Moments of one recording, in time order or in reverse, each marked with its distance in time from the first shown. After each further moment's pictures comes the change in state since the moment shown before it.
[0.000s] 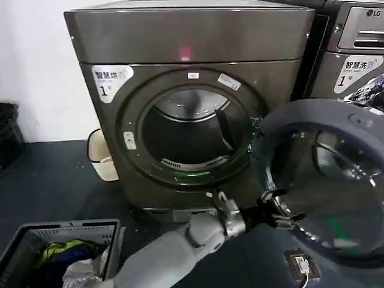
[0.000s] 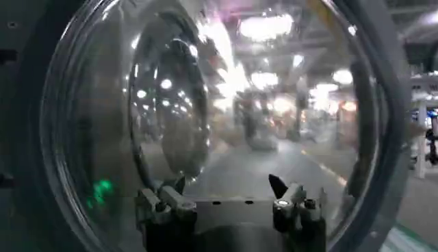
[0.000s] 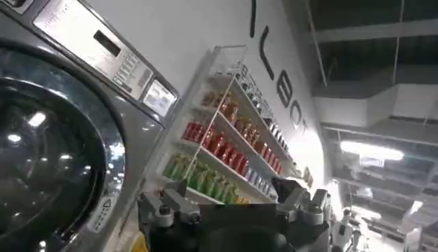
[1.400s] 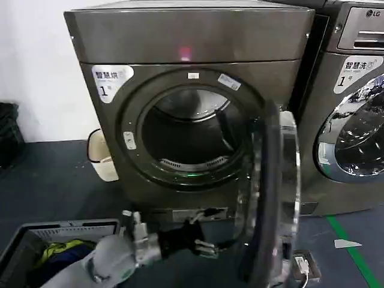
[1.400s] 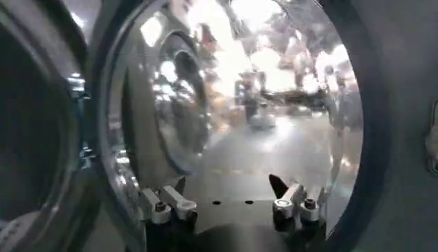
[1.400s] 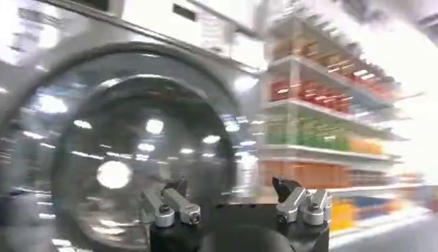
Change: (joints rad) left arm 0.344 0.548 -0.325 -0.520 -0.017 0.067 0.192; right arm 0.144 0.057 -0.321 -0.079 0.095 0.008 0.020
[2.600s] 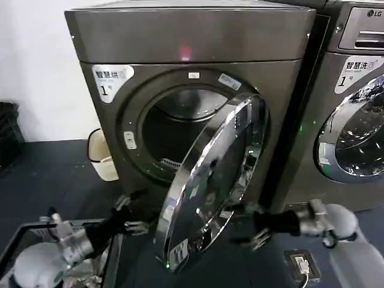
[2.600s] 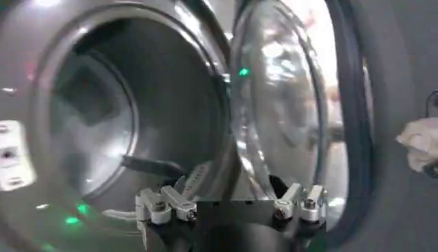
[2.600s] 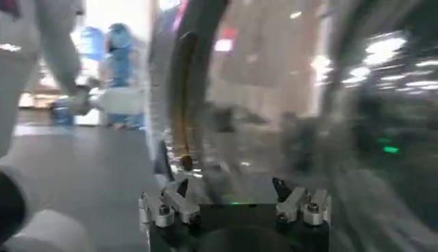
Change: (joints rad) left arm 0.456 0.167 -0.622 -0.076 -0.024 -0.015 0.004; right arm 0.396 -0.225 -0.939 -0.283 0.246 0.057 -1.201
